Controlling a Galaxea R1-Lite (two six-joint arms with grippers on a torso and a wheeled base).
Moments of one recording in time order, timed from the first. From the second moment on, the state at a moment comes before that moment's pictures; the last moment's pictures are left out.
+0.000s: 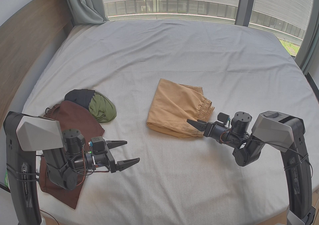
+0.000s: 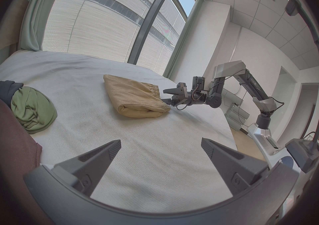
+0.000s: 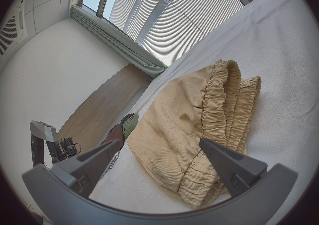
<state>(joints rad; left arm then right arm) -0.20 2.38 -0.54 -1.55 -0.83 0.08 0.27 2.62 -1.13 -1.43 0.57 0.56</state>
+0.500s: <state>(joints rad) -0.20 2.37 -0.54 -1.55 -0.83 0.08 0.27 2.55 -1.10 -1.43 0.54 0.56</state>
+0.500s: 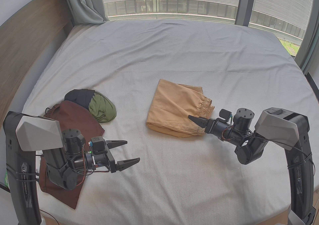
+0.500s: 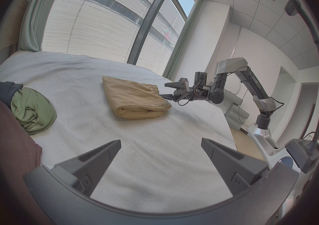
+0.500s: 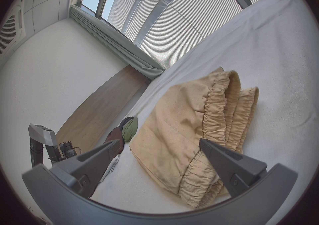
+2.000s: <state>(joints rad) -0.30 2.02 -0.30 -1.55 -0.83 0.09 0.28 1.90 -0.35 -1.51 0.41 0.10</state>
